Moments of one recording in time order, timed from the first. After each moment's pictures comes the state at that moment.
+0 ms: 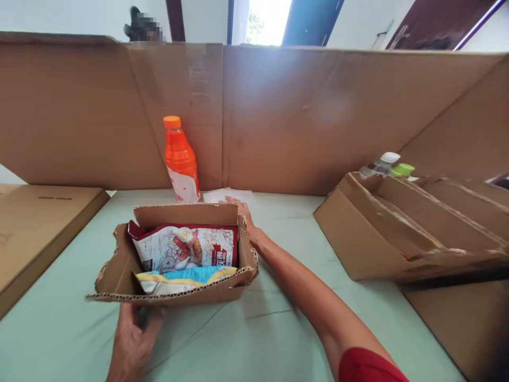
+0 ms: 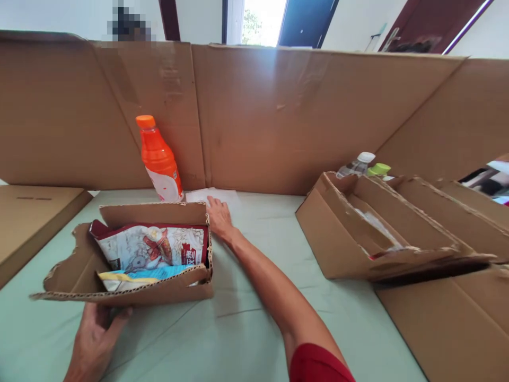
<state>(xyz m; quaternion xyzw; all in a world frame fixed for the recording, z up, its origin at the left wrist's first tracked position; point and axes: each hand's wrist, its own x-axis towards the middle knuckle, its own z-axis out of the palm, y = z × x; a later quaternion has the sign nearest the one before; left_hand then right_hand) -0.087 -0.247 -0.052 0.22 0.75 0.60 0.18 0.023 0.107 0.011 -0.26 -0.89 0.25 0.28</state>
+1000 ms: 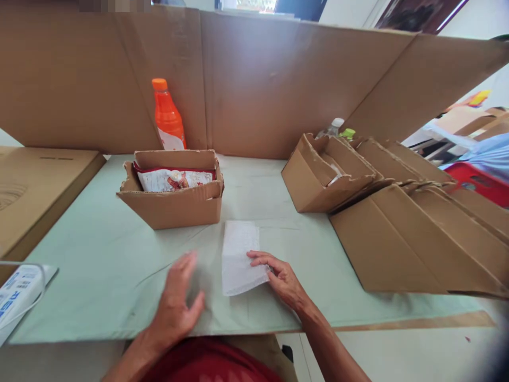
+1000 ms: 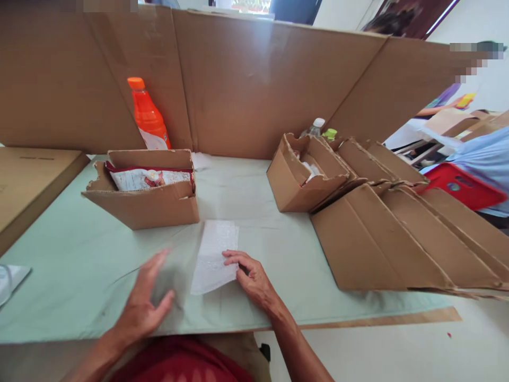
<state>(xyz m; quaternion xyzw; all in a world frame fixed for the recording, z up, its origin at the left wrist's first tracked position) 0.043 -0.325 0.012 0.62 0.67 0.41 0.02 0.290 -0.155 0.026 -0.33 -0.71 0.57 0.25</state>
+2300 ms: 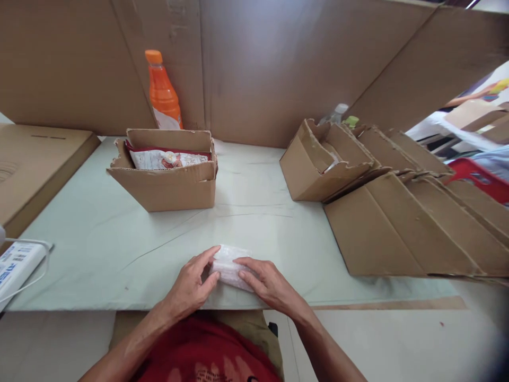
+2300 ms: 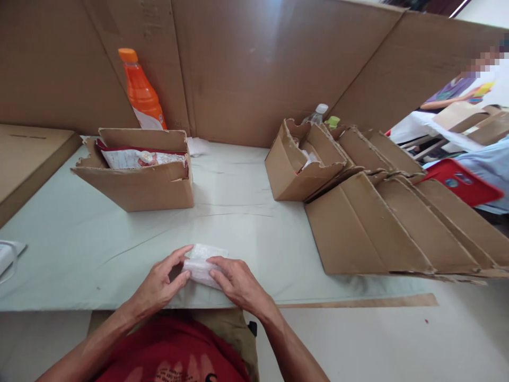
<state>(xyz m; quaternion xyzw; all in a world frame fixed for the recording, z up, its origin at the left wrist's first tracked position) 0.086 -0.307 0.020 0.59 0.67 0.37 0.26 0.292 -0.195 0.052 -0.32 -0.85 0.41 0.07</state>
